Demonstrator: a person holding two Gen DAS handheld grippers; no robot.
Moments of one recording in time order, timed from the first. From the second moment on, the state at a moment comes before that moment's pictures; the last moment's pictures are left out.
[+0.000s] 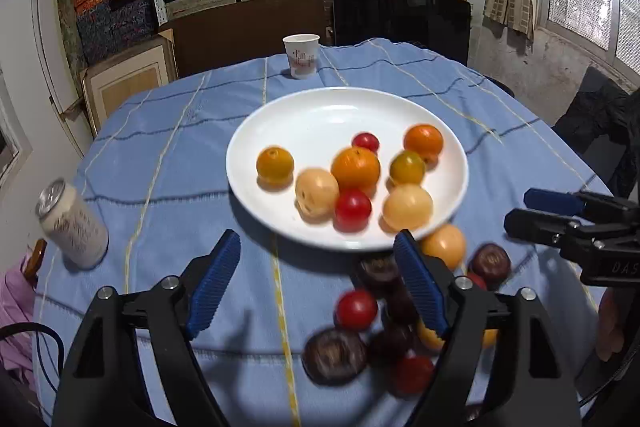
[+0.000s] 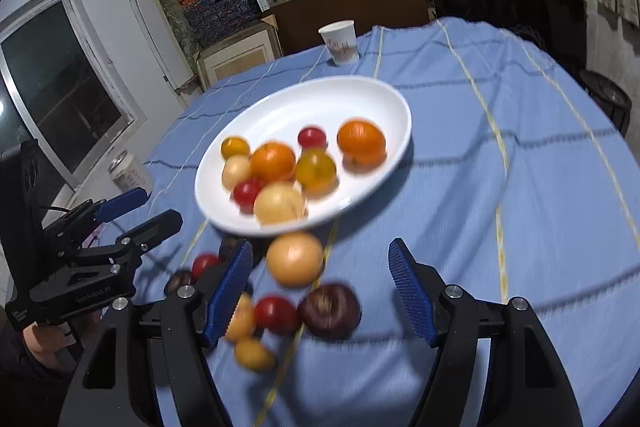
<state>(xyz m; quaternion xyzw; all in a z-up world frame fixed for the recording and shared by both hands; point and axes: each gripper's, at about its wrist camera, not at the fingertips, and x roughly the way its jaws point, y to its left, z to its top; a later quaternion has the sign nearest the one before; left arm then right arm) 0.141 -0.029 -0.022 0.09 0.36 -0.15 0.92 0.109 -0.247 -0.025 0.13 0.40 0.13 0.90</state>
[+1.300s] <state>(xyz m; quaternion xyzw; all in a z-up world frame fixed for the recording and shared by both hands) 0.108 0.033 -0.062 0.00 0.40 -0.11 0.91 0.014 -0.174 -0.042 -0.02 0.40 0.20 0.89</state>
